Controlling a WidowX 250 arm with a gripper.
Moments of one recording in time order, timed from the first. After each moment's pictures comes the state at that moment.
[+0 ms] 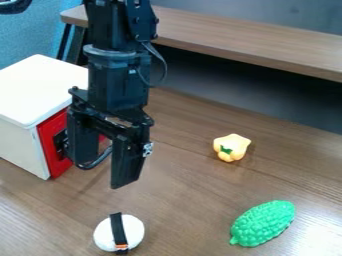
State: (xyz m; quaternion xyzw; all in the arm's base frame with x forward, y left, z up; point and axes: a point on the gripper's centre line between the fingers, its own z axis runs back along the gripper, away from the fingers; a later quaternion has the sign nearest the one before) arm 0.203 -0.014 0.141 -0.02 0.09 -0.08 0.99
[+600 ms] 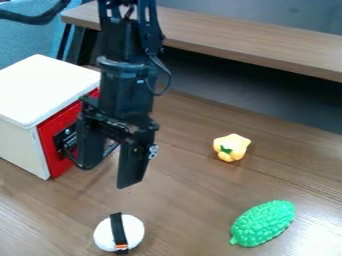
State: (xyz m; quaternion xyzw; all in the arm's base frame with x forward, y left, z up) arm 0.221 -0.006 0.122 -0.02 0.12 -0.07 0.99
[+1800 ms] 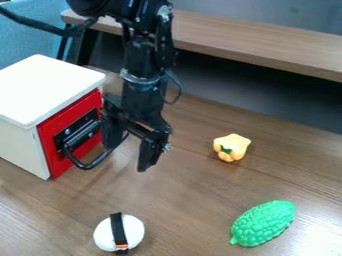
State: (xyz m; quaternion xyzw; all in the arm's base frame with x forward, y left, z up) arm 0.283 0.024 0.090 0.08 0.02 -0.05 1.00
